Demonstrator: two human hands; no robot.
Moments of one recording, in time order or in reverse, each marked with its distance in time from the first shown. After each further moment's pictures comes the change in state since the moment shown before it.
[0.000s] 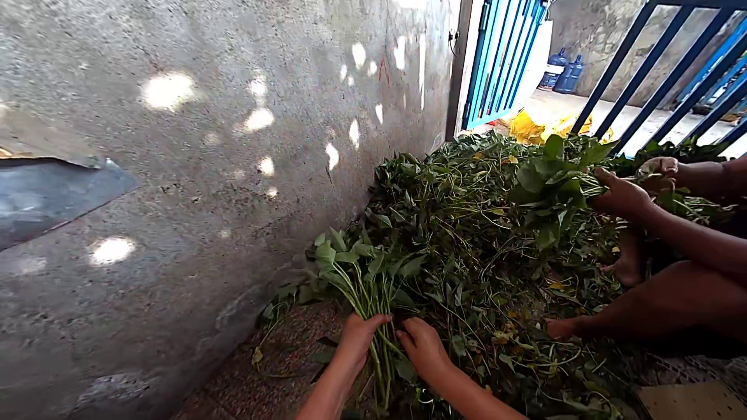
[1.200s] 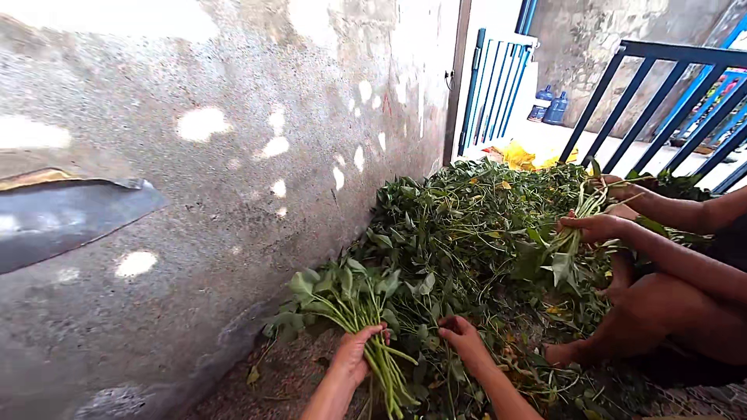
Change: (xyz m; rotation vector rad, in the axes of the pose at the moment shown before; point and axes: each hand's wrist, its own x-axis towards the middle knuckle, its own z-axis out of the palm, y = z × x) left_hand -0.005 0.017 -0.004 -0.449 0.023 -0.167; right_hand 0.006 0.064 -0.066 0.546 0.163 0.179
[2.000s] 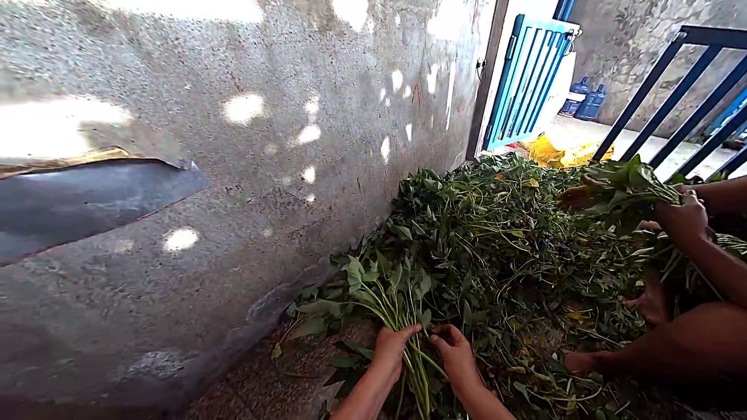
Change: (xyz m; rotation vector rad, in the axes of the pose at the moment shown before) left_hand 0.001 -0.035 0.014 0.210 0.037 0.068; right_hand -0.023 -0.011 0.078 0.175 0.118 0.080
